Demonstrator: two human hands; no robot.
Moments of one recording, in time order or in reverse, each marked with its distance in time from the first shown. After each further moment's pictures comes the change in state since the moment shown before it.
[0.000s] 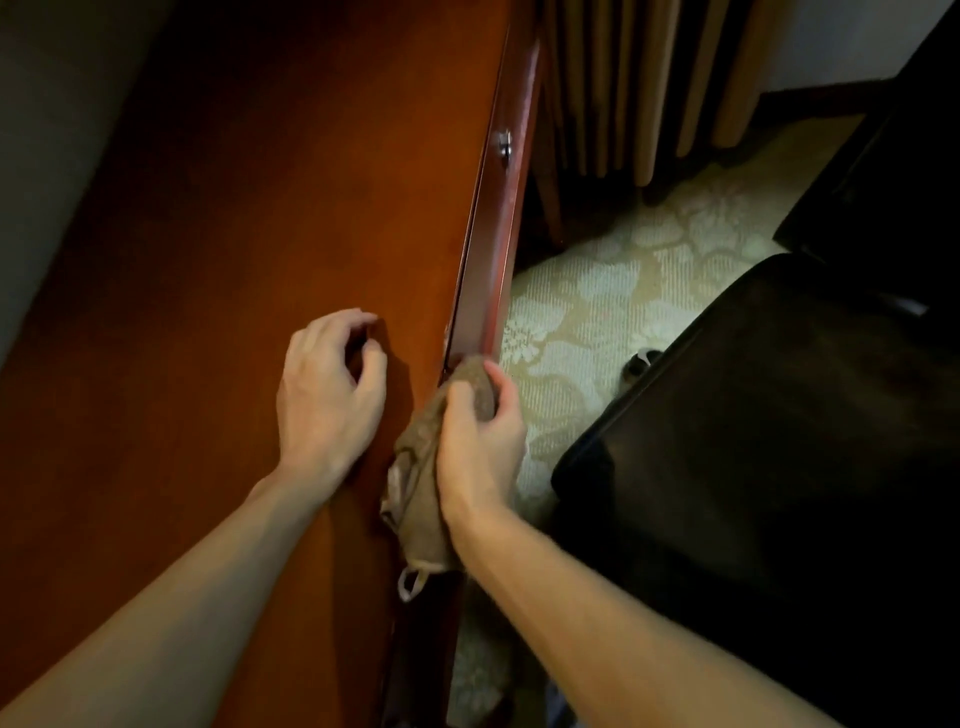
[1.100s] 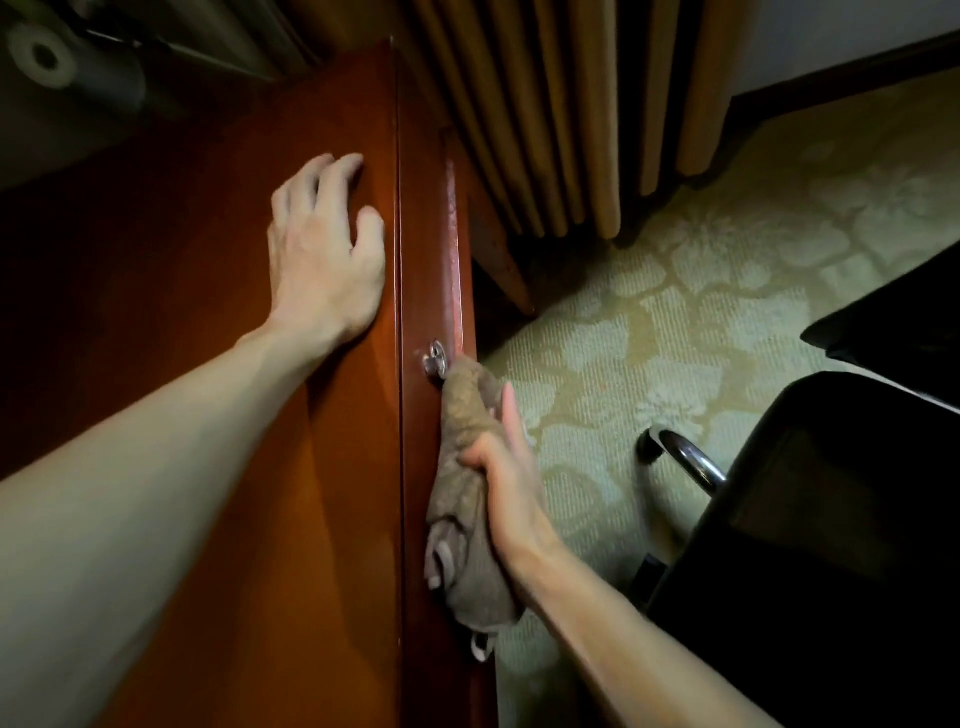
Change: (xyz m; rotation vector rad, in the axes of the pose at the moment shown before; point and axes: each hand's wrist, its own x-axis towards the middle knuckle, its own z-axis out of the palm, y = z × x) left_hand 0.366 0.127 0.105 0.102 -0.054 0.302; right_hand 0.248 -0.106 0.019 0.038 -0.260 0.044
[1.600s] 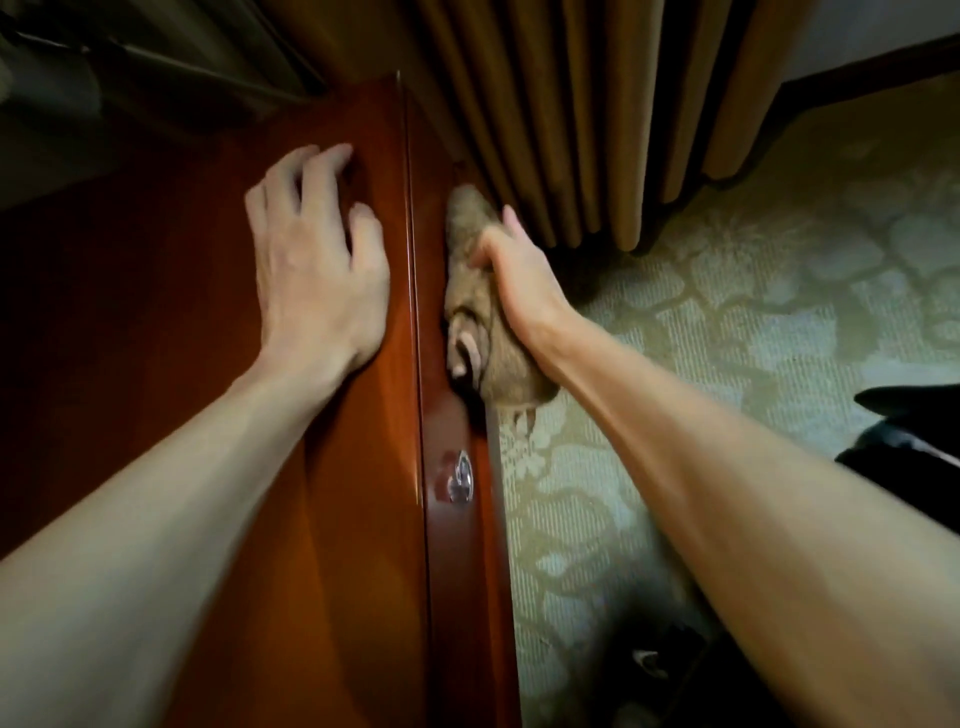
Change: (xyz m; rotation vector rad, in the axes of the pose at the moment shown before) left_hand 0.075 -0.012 0.019 -0.016 0.079 0.002; right_hand 0.207 -0.152 -0.003 -0.216 0.051 -0.108
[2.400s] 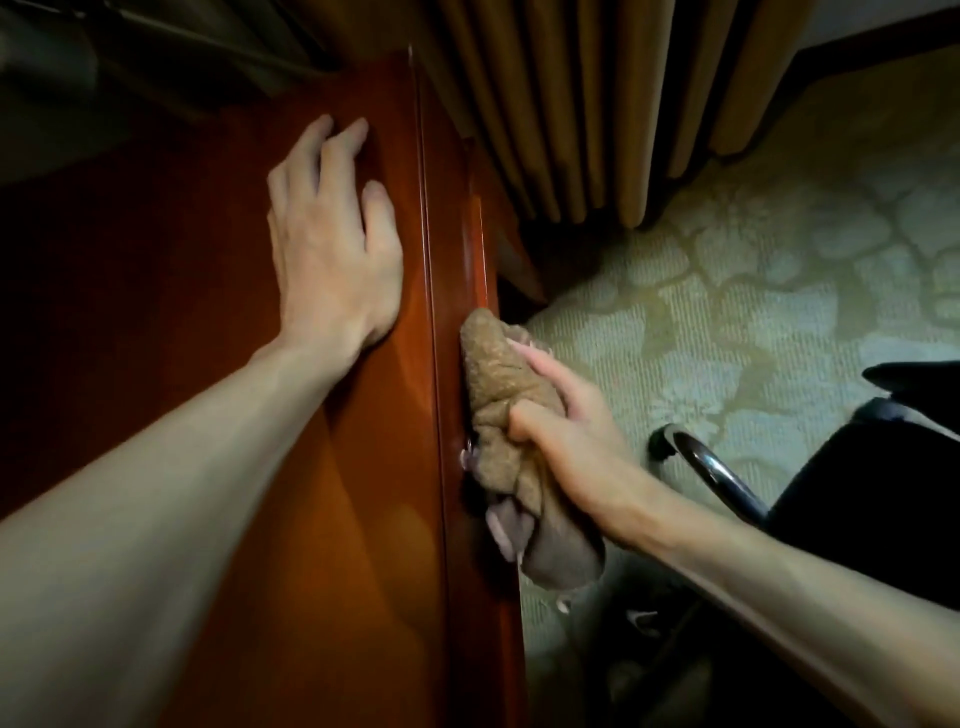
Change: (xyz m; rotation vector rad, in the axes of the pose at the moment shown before) left_hand 0.001 0.001 -0.003 -0.034 -0.039 -0.010; right_hand -0.141 0.044 -0.021 0.066 -0.227 -0.057
